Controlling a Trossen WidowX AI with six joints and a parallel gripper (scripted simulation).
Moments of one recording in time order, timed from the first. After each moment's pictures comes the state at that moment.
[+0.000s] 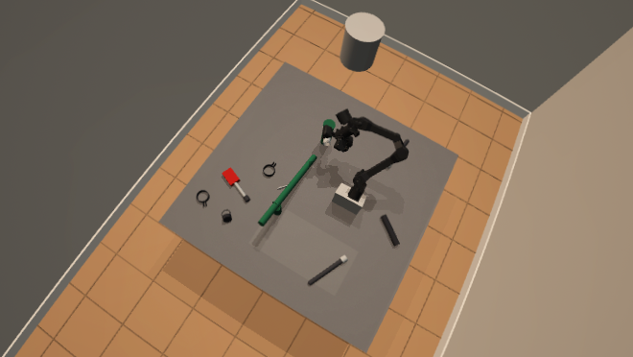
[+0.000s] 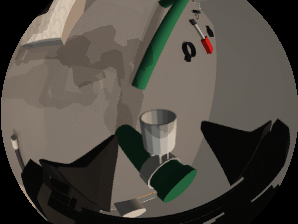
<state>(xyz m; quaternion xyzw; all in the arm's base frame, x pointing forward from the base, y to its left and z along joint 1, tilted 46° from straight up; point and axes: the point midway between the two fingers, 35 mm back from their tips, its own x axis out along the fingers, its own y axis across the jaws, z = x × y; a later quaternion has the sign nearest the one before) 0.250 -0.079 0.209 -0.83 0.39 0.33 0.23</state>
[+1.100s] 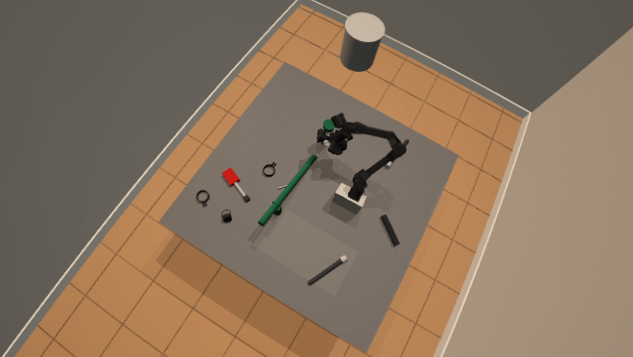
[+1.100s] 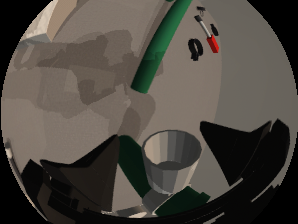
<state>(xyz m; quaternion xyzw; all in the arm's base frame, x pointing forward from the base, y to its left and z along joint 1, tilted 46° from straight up) 0.273 -0.105 0.171 -0.83 0.39 0.33 0.23</state>
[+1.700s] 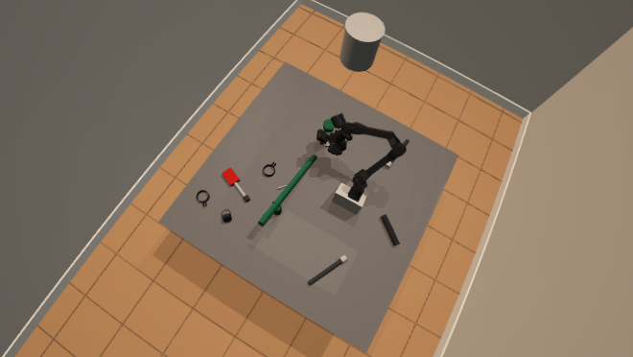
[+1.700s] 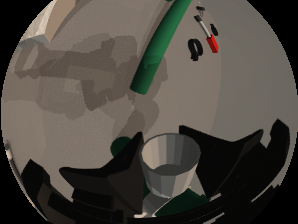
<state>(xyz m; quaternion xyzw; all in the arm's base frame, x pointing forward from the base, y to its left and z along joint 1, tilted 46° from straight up) 0.275 -0.106 0.168 -0.83 0.39 0.33 0.23</state>
